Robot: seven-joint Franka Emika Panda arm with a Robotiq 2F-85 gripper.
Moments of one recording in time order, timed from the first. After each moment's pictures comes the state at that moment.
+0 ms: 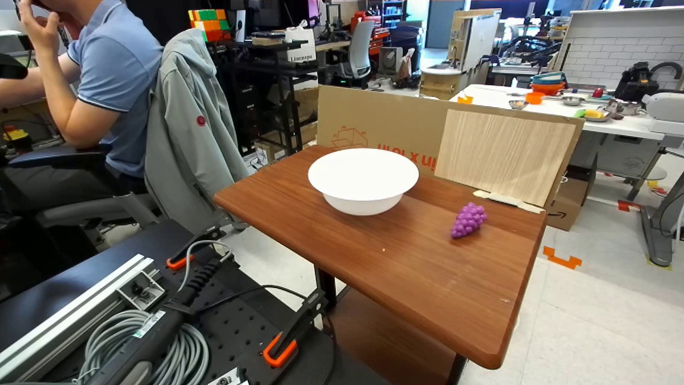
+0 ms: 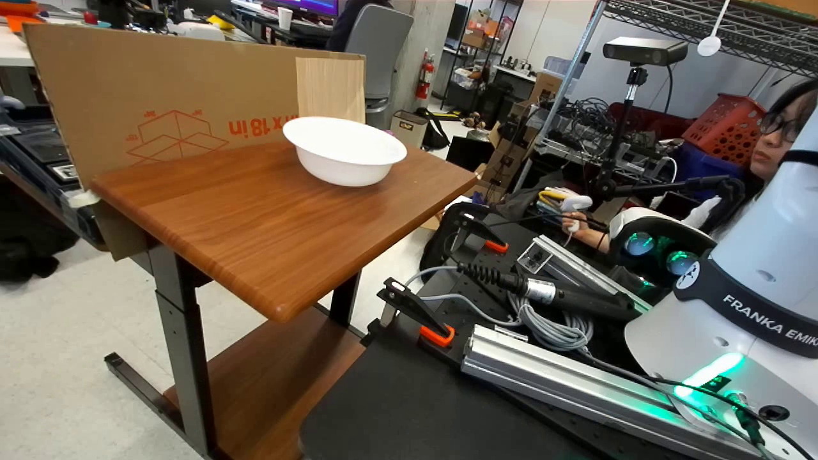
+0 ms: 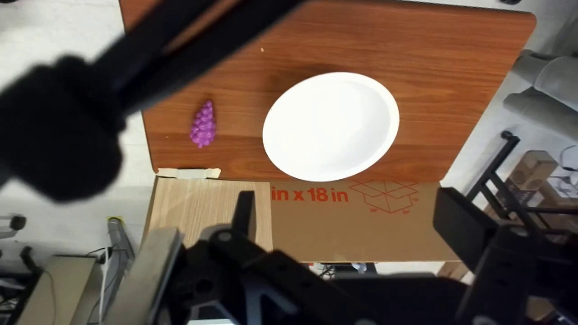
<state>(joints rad) 0.01 -0.72 -0.37 -2.57 -0.03 2.22 -0.43</state>
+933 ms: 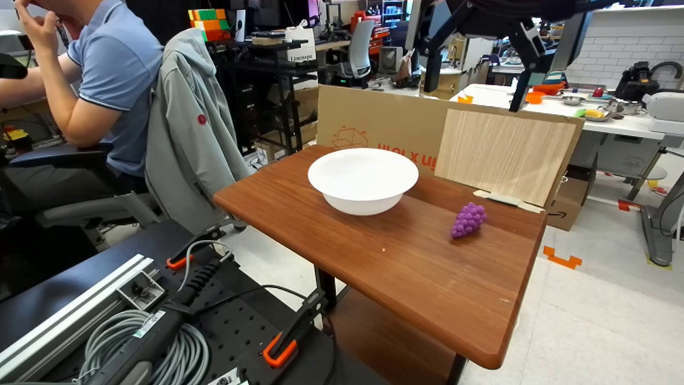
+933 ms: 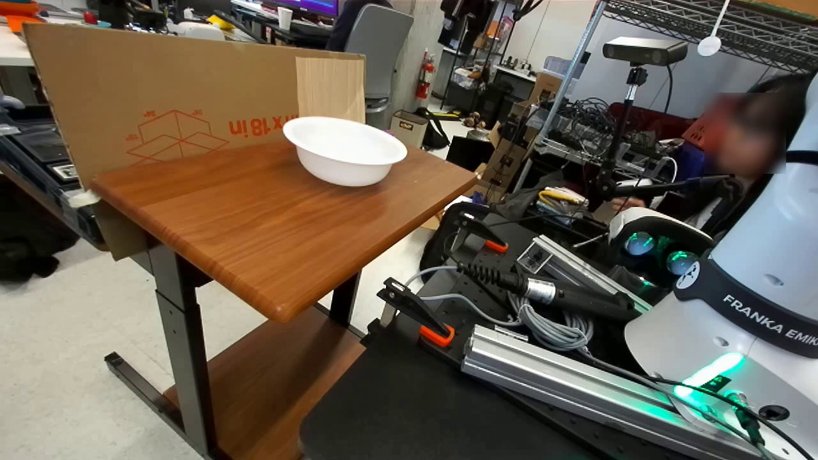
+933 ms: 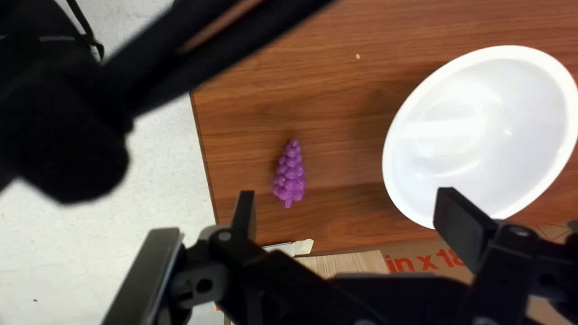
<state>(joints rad) 0.11 0.06 -0.55 -2.10 0.15 2.22 -0.48</state>
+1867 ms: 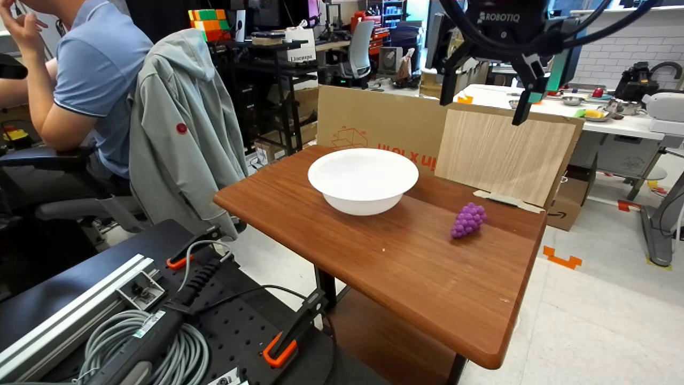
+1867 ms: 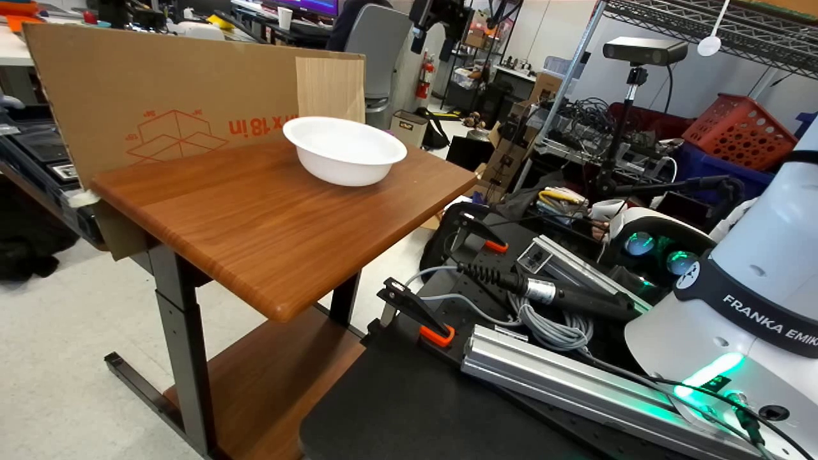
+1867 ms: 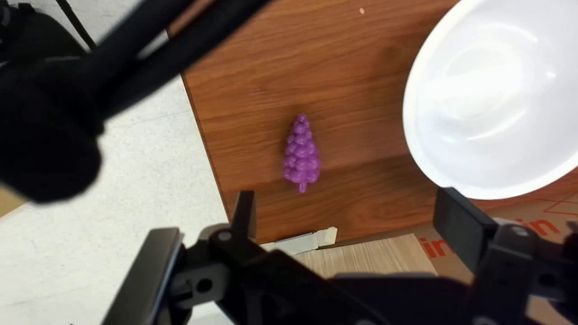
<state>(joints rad) -0.13 0.22 -0.28 -1.95 0.13 2.21 -0.31</state>
